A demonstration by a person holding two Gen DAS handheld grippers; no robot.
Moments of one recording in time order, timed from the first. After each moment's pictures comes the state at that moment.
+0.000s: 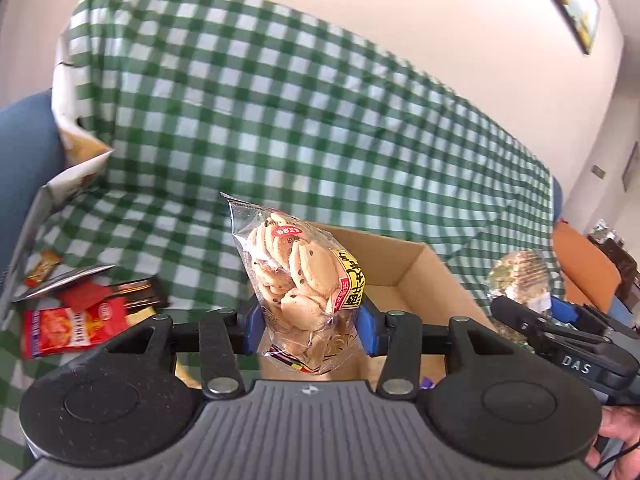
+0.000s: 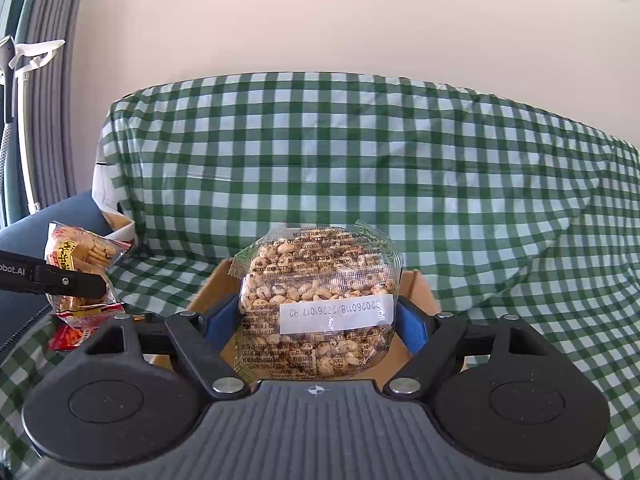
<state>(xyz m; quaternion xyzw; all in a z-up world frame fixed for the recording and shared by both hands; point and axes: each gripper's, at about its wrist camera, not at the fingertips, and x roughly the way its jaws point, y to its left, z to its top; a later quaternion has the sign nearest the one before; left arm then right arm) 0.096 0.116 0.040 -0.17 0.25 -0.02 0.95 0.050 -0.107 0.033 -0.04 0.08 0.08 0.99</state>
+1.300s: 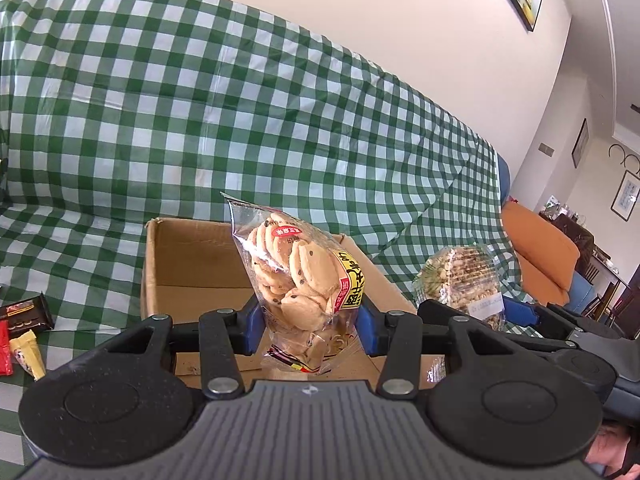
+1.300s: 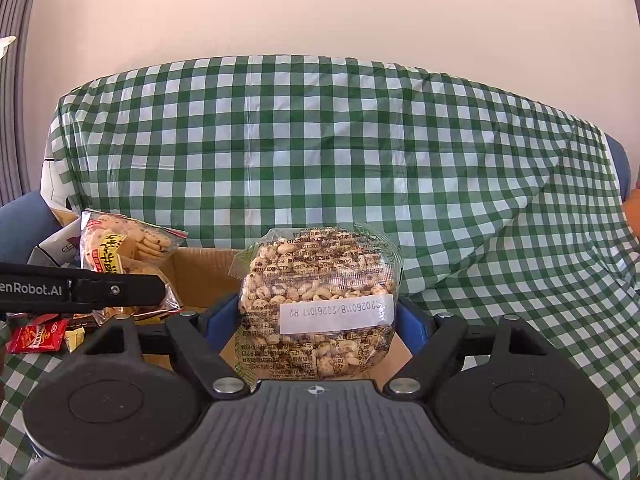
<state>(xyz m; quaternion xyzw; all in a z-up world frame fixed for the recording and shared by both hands) 0.154 0.037 0.030 -0.15 0.24 -0.11 0.95 0.072 -0.130 0.024 -0.03 0.10 0.02 0.99</state>
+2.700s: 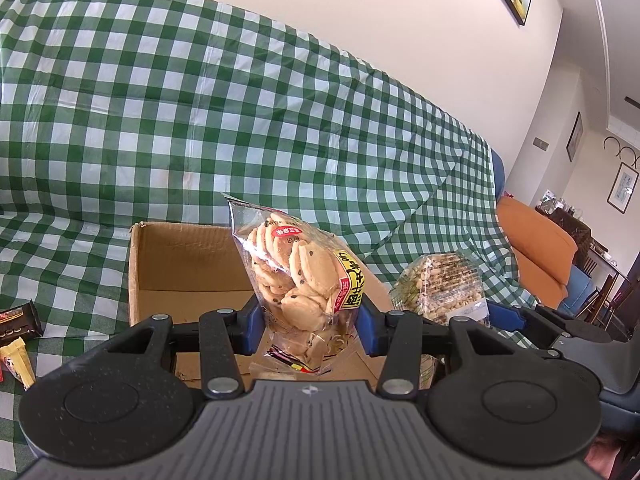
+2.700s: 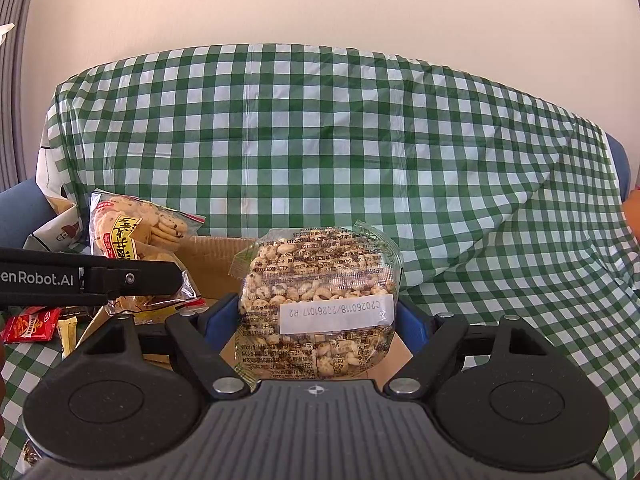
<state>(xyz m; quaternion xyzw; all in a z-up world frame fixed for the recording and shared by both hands) 0.158 0.026 0.033 -0.14 0.23 -0.12 0.95 0.088 -0.140 0.017 -0.04 0.11 0.03 0.99</state>
